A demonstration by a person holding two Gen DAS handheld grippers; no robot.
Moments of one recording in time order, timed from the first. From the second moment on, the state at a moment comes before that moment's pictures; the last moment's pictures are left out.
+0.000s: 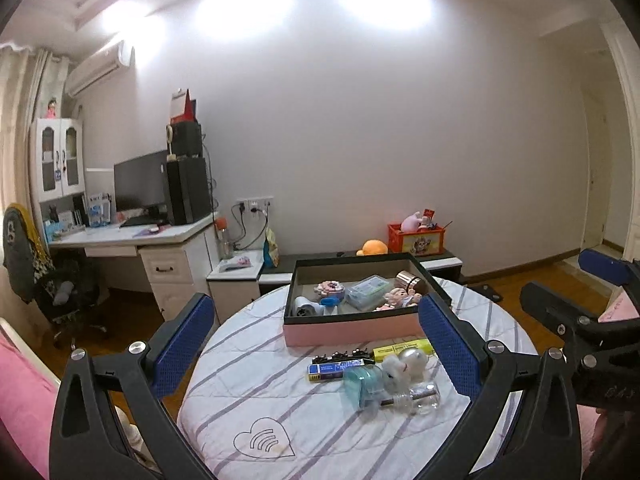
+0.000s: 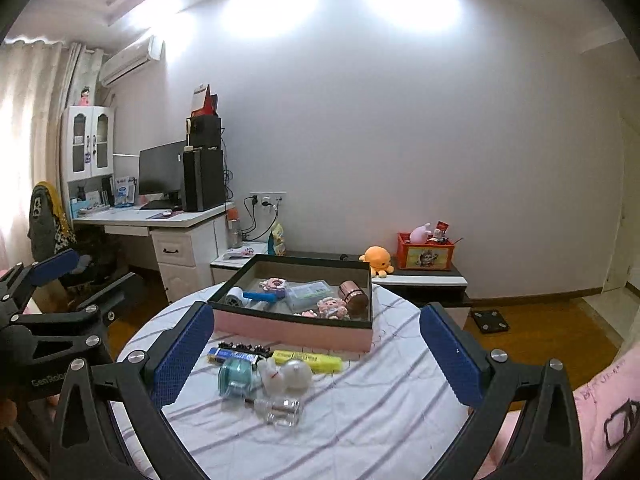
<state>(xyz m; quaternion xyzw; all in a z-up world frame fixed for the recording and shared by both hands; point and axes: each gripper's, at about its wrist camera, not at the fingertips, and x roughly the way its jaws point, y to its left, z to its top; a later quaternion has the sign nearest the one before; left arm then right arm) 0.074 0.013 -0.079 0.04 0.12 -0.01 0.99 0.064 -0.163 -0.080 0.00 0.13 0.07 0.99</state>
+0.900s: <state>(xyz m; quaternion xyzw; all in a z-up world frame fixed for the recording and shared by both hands) 0.072 0.017 -0.100 0.04 0.16 -0.02 0.99 0.057 -0.162 -0.097 0.00 0.16 0.06 0.99</state>
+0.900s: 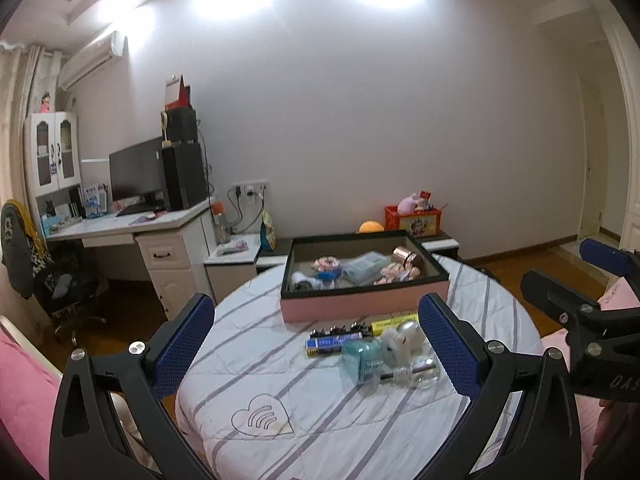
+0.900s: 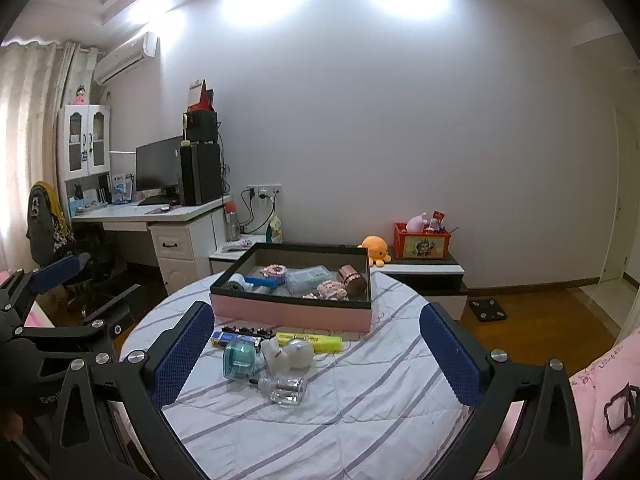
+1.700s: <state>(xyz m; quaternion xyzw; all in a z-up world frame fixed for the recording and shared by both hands) 0.143 0.073 -0.189 0.03 0.31 0.03 0.95 0.196 -0.108 -0.237 -0.01 0.41 0.10 0.91</state>
